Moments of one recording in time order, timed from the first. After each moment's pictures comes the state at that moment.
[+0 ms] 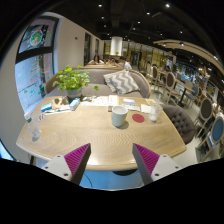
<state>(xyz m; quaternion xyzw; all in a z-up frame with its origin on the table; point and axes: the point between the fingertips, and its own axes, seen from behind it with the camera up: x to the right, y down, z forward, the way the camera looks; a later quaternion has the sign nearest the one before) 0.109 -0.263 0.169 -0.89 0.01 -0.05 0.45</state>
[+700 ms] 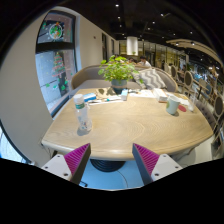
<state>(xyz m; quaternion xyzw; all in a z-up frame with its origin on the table) -0.192 -0.298 0.096 -0.89 -0.02 0.03 0.45</state>
